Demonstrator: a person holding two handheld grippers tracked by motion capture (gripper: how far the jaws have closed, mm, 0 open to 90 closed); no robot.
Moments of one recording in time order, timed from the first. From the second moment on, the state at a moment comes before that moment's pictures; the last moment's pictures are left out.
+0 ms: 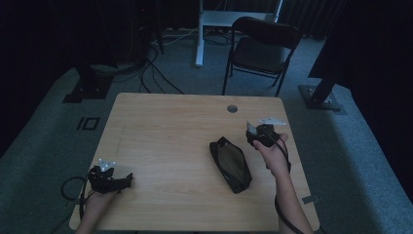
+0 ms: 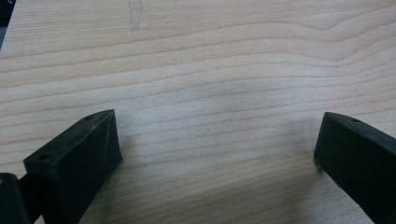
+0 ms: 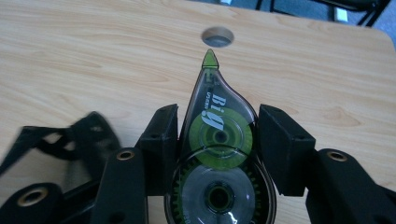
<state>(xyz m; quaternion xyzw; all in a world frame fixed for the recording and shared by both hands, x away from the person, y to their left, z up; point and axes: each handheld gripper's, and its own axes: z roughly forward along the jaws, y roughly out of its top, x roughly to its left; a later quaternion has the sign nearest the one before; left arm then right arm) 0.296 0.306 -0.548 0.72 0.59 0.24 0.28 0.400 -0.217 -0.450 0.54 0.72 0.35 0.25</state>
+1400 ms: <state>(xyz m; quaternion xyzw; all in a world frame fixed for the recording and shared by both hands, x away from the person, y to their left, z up) 0.296 0.306 -0.548 0.72 0.59 0.24 0.28 0.340 -0.147 -0.450 0.49 0.76 0.37 0.22</state>
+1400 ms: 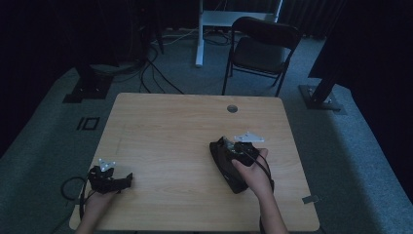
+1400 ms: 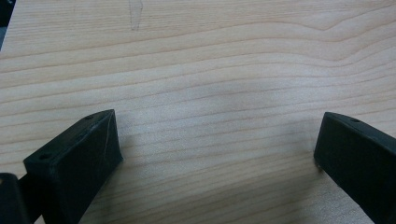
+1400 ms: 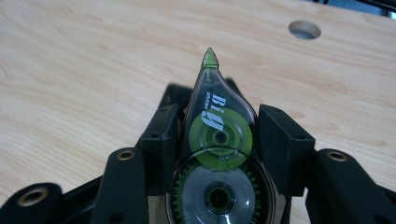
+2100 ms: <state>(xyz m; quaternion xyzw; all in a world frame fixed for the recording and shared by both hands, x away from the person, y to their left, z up) 0.296 0.306 -0.548 0.72 0.59 0.24 0.28 0.345 -0.144 -0.473 0.50 0.78 0.33 0.19</state>
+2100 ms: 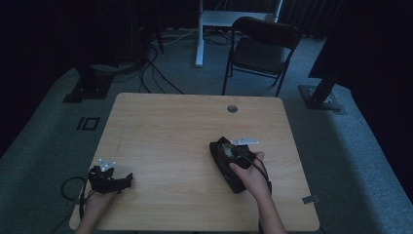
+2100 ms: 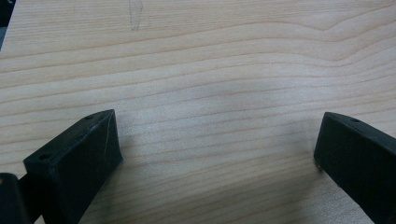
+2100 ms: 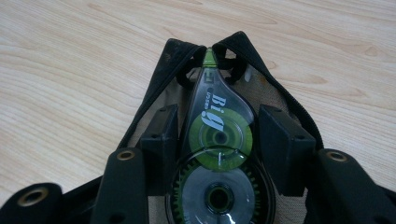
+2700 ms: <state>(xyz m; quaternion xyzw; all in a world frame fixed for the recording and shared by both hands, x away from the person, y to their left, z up) 0.296 0.306 -0.548 0.72 0.59 0.24 0.28 0.354 -0.139 -0.484 0.51 0.79 0.30 0.17</state>
